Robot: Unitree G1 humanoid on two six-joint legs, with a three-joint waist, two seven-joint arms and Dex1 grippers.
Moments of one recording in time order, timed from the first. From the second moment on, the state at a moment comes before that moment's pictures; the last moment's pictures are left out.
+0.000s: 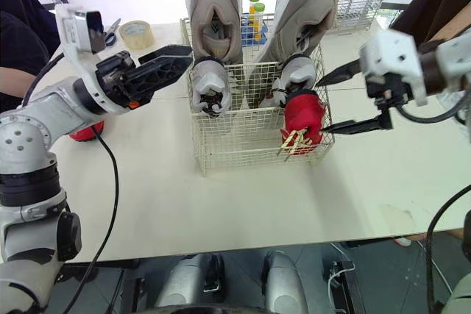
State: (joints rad) left arm -0.72 0.59 0.25 -0.20 -1.27 0.97 -0.63; right arm -0.87 -1.17 0.00 0.00 0.35 0.41 1.56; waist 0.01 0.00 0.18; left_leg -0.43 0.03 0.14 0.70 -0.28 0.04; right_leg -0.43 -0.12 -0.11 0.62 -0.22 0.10
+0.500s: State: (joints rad) left arm -0.75 0.82 0.32 0.12 -0.81 0.81 -0.46; right arm -0.85 -0.82 -0.30 -0.38 1.17 1.04 1.02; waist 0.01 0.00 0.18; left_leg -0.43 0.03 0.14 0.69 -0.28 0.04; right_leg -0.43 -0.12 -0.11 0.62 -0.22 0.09
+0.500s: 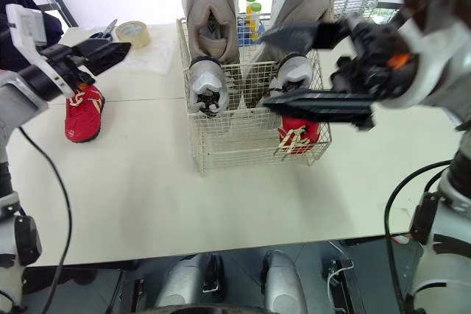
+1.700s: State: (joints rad) left arm -1.08 0.84 0.26 1.32 -0.21 0.36 -0.38; right arm -0.79 -0.81 -0.20 -0.47 1.20 0.96 0.75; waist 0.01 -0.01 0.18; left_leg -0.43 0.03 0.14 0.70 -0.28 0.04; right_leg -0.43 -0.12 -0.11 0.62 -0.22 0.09
